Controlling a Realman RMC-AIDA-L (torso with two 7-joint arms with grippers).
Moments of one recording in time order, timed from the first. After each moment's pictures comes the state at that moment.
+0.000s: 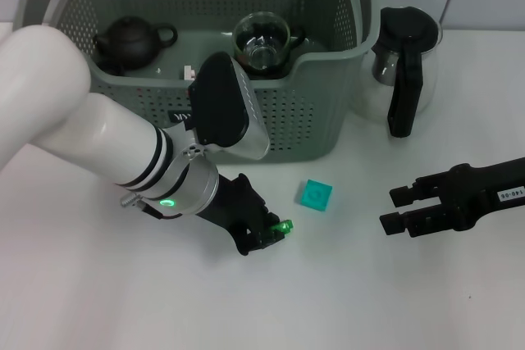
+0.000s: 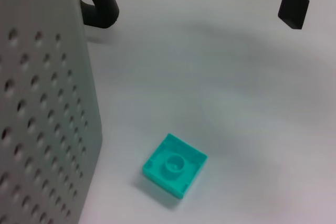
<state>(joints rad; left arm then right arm) -0.63 -2.18 1.47 0.93 2.37 1.17 -1.90 0.69 2.00 -0.70 -0.65 -2.34 -1.68 1.76</state>
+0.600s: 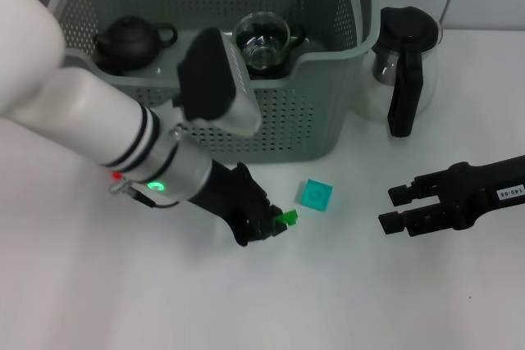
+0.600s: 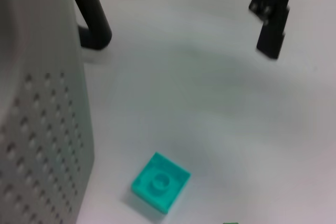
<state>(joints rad) -0.63 -2.17 1.38 1.02 2.36 1.32 -1.92 0.70 2.00 -0.70 -0.65 -2.34 -1.68 1.76</state>
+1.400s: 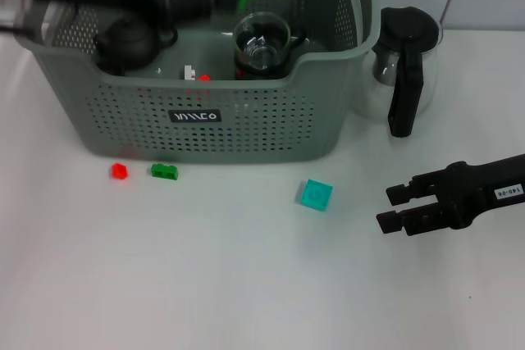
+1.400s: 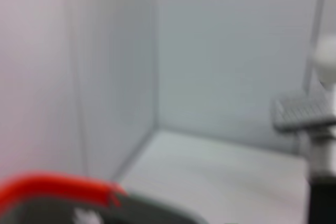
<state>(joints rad) -0.70 -2.06 0.68 1.29 2.03 1.77 -1.87 0.70 2.01 -0.70 -0.65 -2.34 -1.68 1.76</state>
